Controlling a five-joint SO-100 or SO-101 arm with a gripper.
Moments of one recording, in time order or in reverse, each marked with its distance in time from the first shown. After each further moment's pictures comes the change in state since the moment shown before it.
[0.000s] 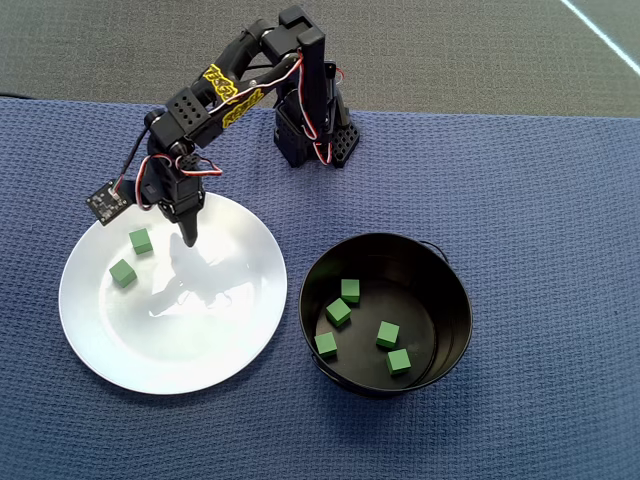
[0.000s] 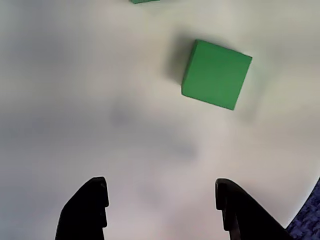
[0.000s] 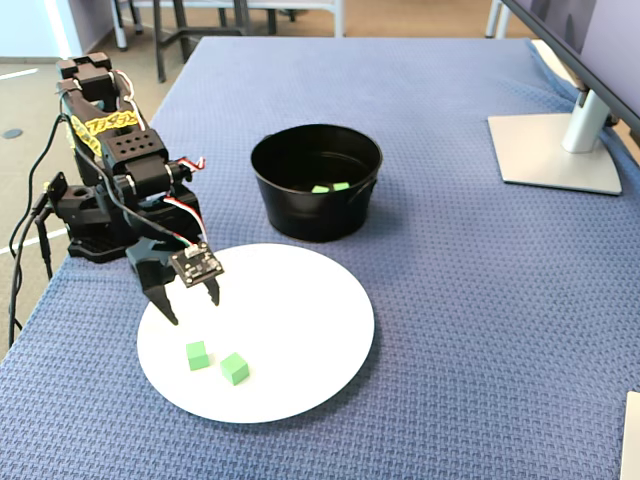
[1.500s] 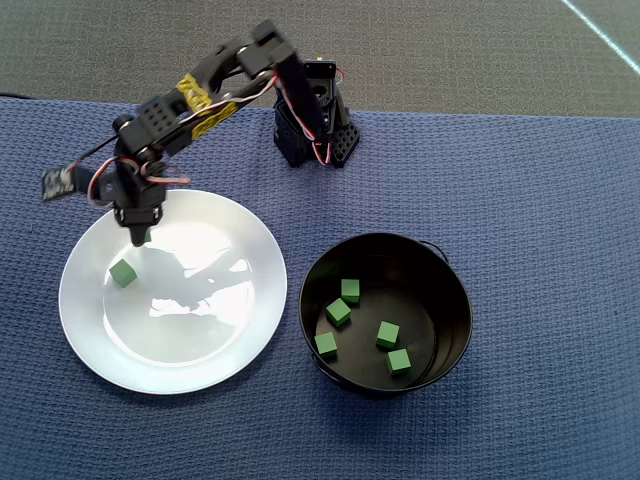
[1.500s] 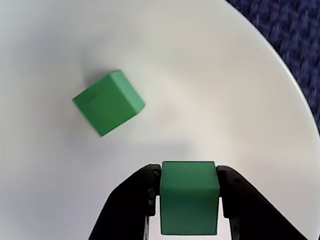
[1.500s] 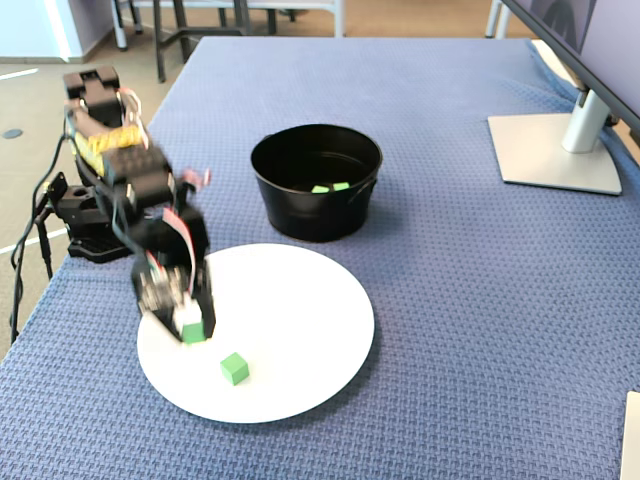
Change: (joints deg) arm 0.4 -9.4 -21.1 6.1 30.1
